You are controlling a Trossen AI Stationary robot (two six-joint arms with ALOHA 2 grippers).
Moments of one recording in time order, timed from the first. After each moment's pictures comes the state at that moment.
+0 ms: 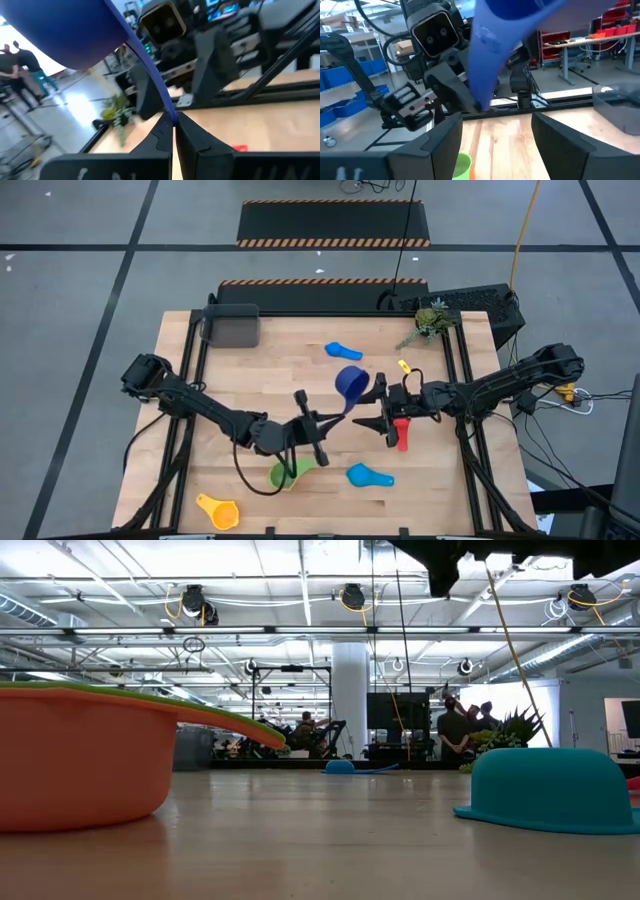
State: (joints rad) left arm -0.42 1.72 1.13 0.53 -0.75 0.26; right arm 0.23 1.18 0.50 0.74 0.13 0.21
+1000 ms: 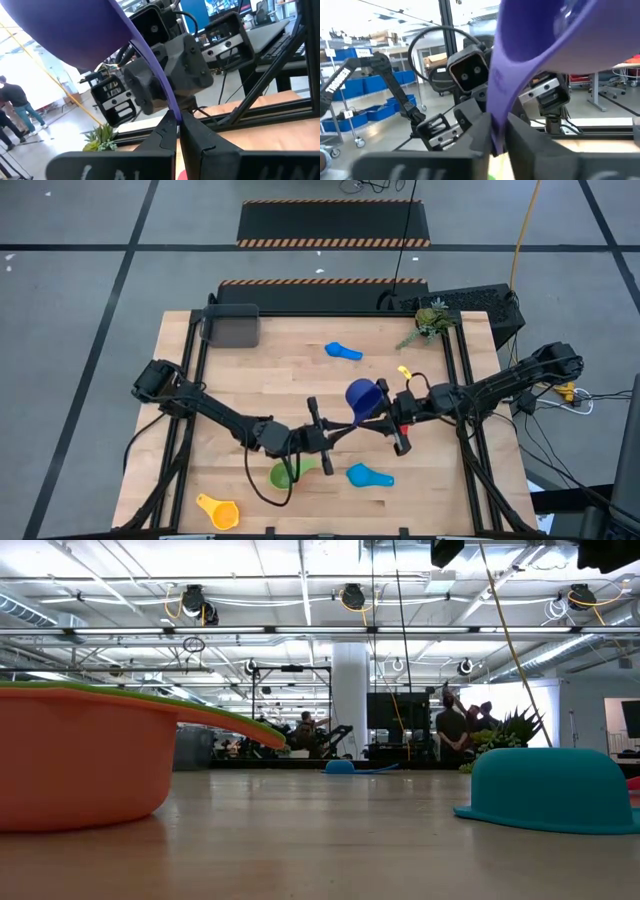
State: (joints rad) left arm -0.41 1.83 1.13 0.82 -0.62 0.41; right arm 0.28 1.18 0.50 0.86 0.05 0.16
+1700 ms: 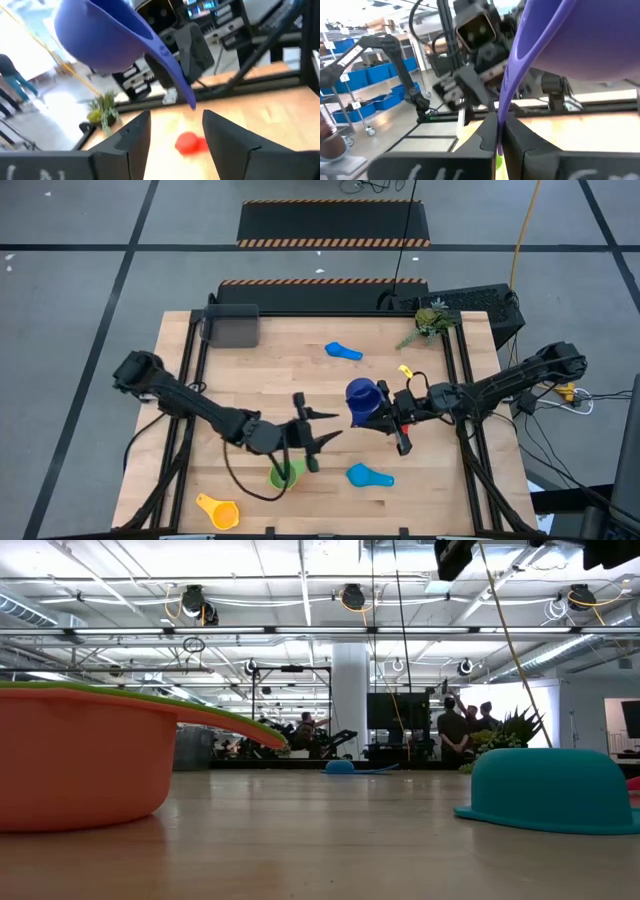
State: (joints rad) left arm -0.45 1.62 1.13 0.33 -0.67 0.21; right arm 0.27 1.12 0.50 0.68 0.02 0.24
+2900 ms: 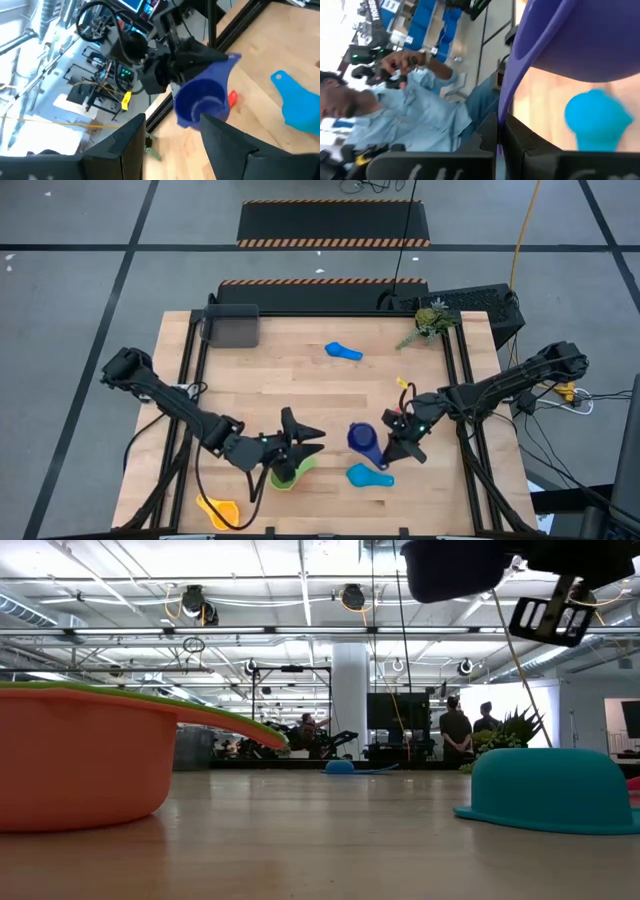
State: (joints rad) left arm -0.56 1.57 1.13 0.19 -0.71 0.84; right arm 0.30 1.10 0.50 0.25 -0.49 0.97
